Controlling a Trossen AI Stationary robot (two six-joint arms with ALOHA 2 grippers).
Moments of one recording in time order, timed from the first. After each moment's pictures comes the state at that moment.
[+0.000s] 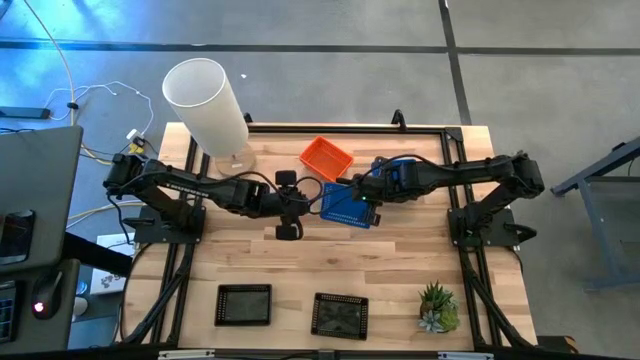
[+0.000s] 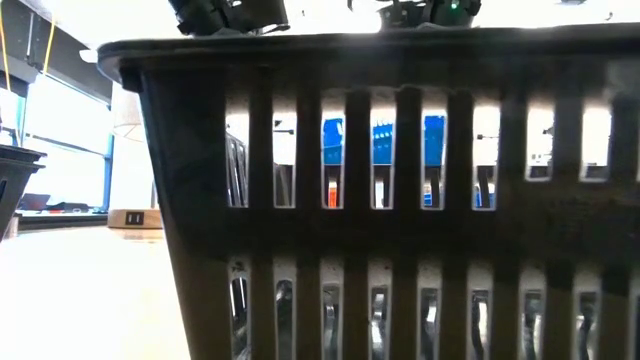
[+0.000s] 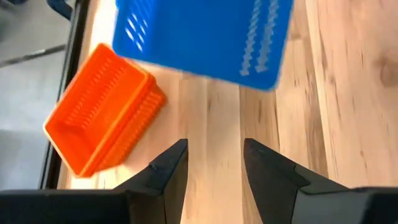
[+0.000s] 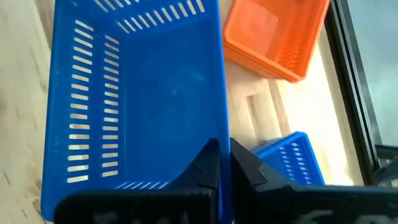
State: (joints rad) left arm 0.02 1.51 1.06 -0.50 -0.40 0.13; right arm 0.02 1.56 1.34 -0.99 0.37 0.17
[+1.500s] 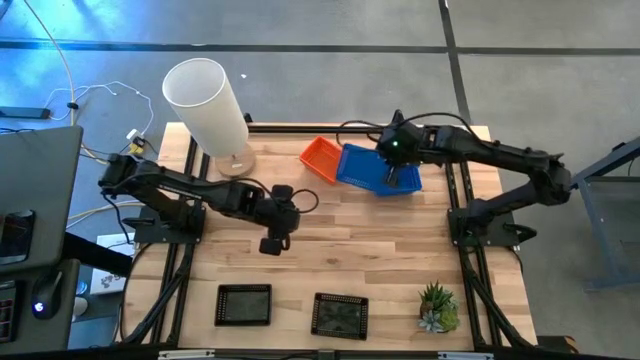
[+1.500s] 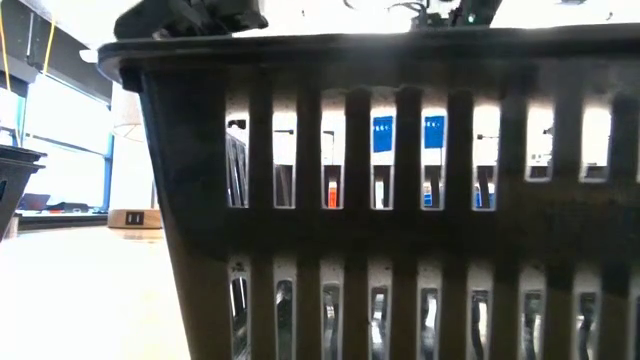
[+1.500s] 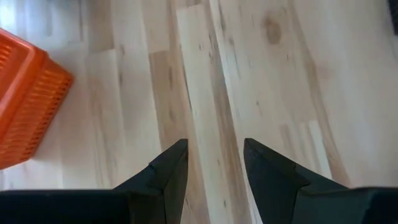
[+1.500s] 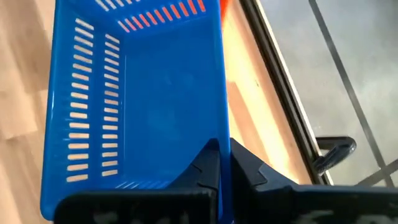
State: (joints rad) left arm -0.02 1.47 1.06 -0.65 -0.15 0.10; right arm -0.33 1.32 1.25 -0.93 0.25 -0.10
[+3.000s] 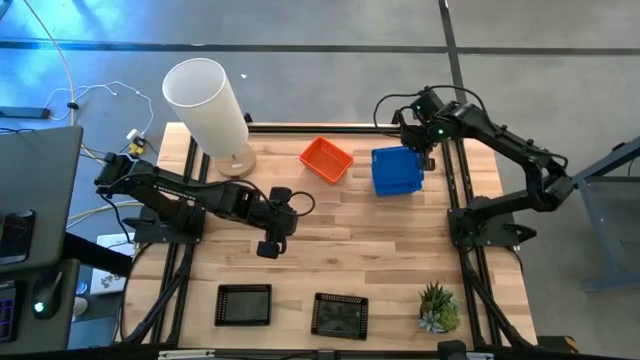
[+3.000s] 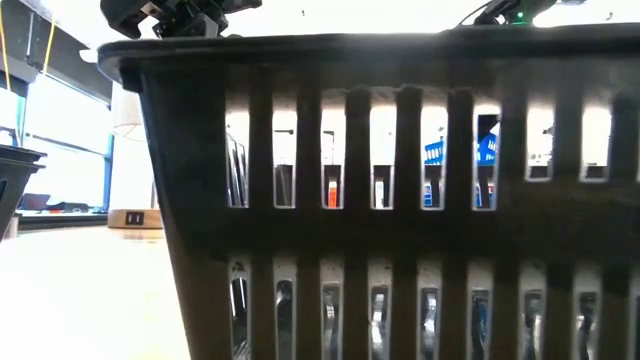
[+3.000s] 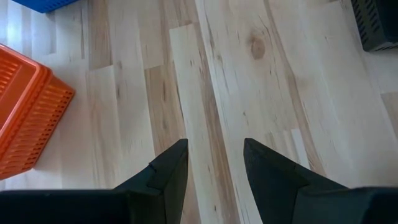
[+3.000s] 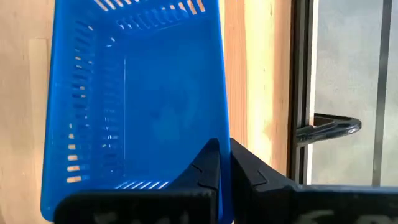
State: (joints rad) left arm -0.07 1.43 1.06 -0.65 -0.15 0.08; right arm -0.84 1.31 1.13 -1.01 -0.08 -0.86
